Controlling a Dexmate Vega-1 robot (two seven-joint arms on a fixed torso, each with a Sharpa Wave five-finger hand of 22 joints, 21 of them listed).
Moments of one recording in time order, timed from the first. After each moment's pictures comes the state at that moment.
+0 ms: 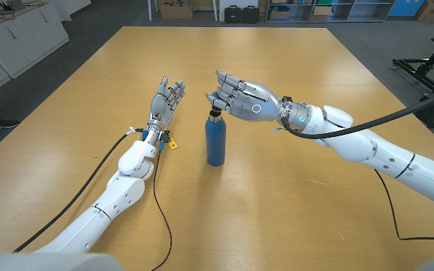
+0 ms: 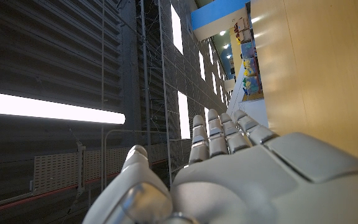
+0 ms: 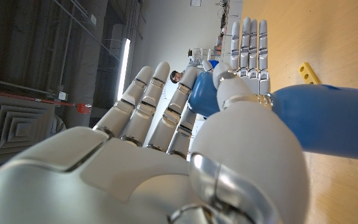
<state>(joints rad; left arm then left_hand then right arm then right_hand) 1.09 0.50 0.35 -1.59 -0.66 -0.47 -0.01 0.04 0.00 0.23 -0.08 0.19 0.22 0.03 0.29 0.19 0.23 0.04 0.22 0.20 0.16 -0.03 0.20 0.19 0.11 -0.04 0.20 0.17 -0.77 -1.04 -0.65 -2.09 -1.87 -0.14 -0.72 0.88 -0.01 0.44 -0.18 0.27 0.59 -0.16 0.49 0.23 0.94 -0.23 0.28 0.23 0.75 -0.08 0.30 0.26 0.55 -0.05 0.35 0.20</state>
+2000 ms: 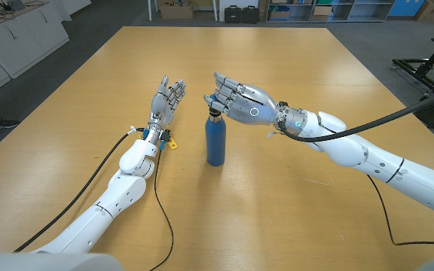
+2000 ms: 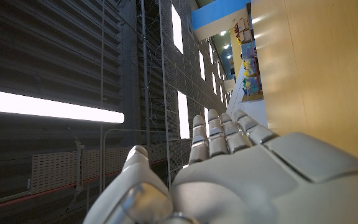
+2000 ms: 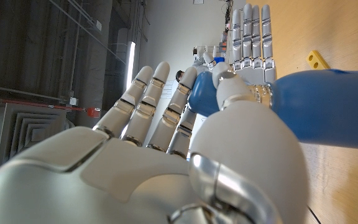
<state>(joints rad) 1.07 0.49 0.36 -1.58 -0.67 -0.47 -0.02 0.03 0.00 0.23 -0.08 0.19 0.22 0.04 0.28 0.19 0.23 0.04 0.22 0.20 0.16 -0.03 0.20 0.19 0.11 -0.04 0.20 0.17 -0.77 -1.01 -0.70 -2.06 -1.84 -0.17 -0.74 0.89 -0.01 0.44 -0.18 0.26 0.59 -0.16 0.49 0.24 0.93 -0.22 0.27 0.23 0.75 -0.08 0.29 0.27 0.55 -0.05 0.35 0.20</state>
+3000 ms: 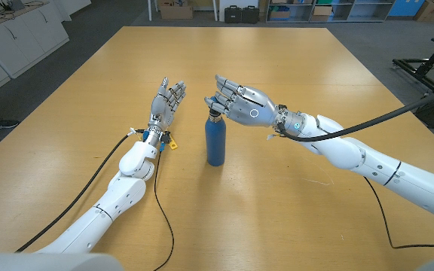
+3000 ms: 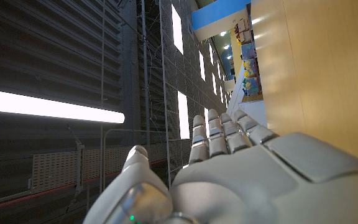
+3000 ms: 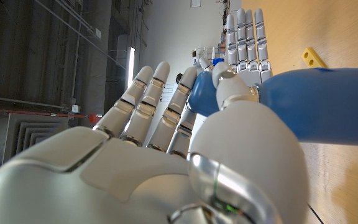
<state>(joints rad) 1.09 0.49 0.35 -1.58 -0.67 -0.48 -0.02 0.03 0.00 0.23 -0.08 0.19 0.22 0.04 0.28 0.19 0.23 0.04 0.22 0.20 0.16 -0.03 0.20 0.19 0.11 -0.04 0.20 0.17 -0.78 -1.00 -0.71 -2.04 -1.82 -0.17 -0.74 0.89 -0.01 0.44 -0.18 0.25 0.59 -0.16 0.49 0.24 0.93 -0.22 0.27 0.24 0.75 -0.08 0.29 0.27 0.55 -0.05 0.35 0.20</state>
